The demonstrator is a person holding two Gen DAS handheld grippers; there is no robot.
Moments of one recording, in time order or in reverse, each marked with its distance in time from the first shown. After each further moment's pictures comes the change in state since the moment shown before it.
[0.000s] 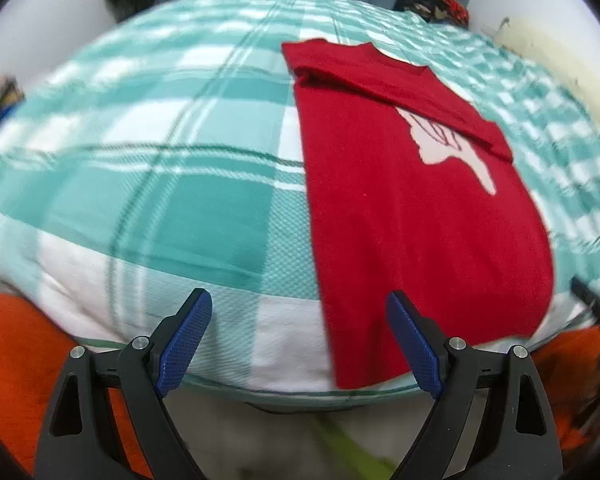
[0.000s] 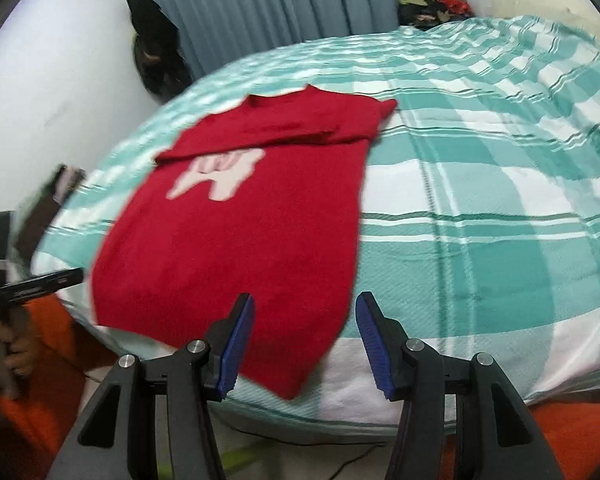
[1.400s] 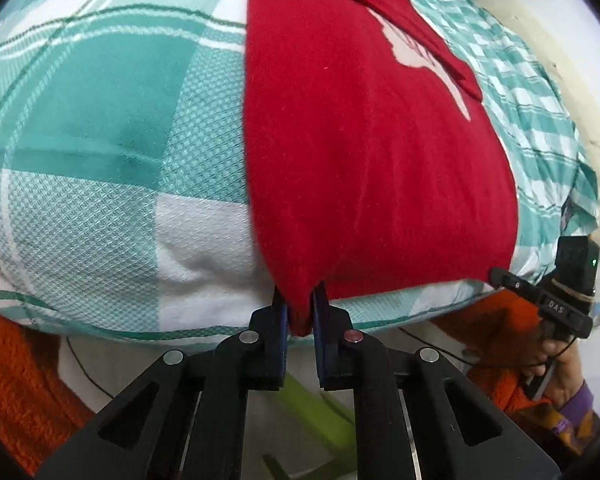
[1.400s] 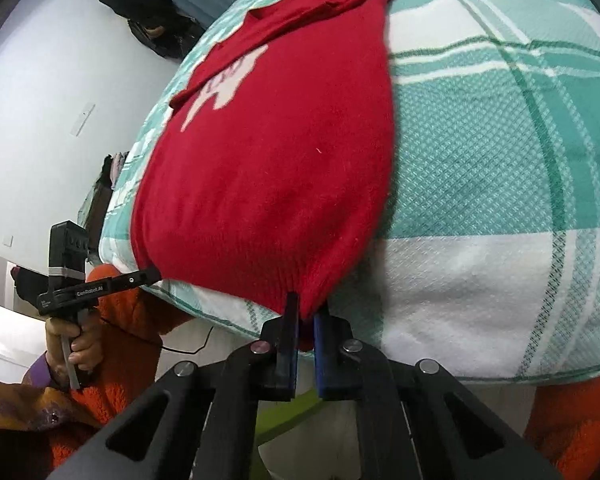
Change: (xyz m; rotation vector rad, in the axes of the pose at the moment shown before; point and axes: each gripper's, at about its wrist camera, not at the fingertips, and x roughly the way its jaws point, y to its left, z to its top) left arm 0.032 0.001 -0.023 -0.022 0.304 -0.240; right arm 0.050 -0.032 -0.036 0.205 0.313 0.303
